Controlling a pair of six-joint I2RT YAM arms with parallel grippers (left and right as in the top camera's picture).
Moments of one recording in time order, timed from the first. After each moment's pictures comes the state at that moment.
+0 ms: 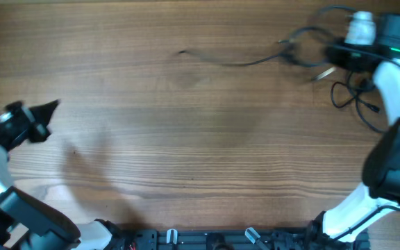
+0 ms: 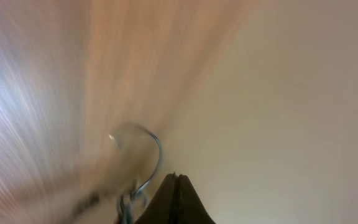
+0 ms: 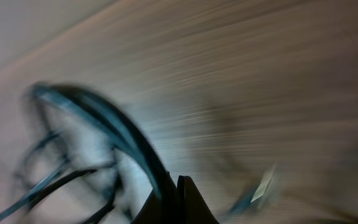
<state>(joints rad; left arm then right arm) 0.81 1.56 1.08 -0.70 0.96 -1.12 -0.35 1.92 1.48 -0.51 -0.45 0.10</state>
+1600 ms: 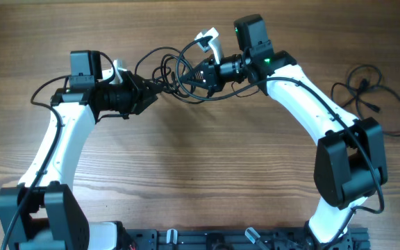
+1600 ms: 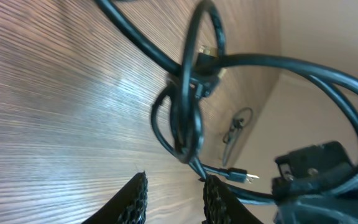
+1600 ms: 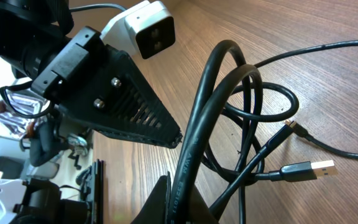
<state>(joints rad) 0.03 1.56 1.09 -0.59 0.77 -0.81 0.40 1.93 1.47 -0.35 -1.02 0.00</state>
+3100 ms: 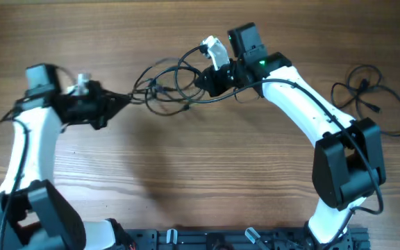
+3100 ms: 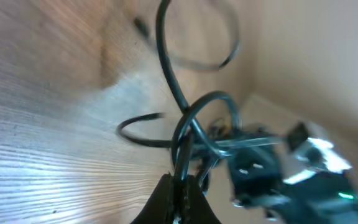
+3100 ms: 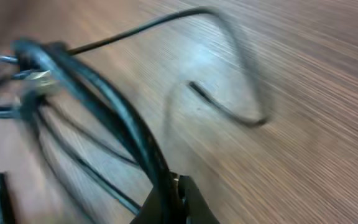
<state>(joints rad) 0.32 1.57 1.09 -0.80 0.93 -0.66 0.43 1.93 1.47 -0.52 -0.57 -0.01</state>
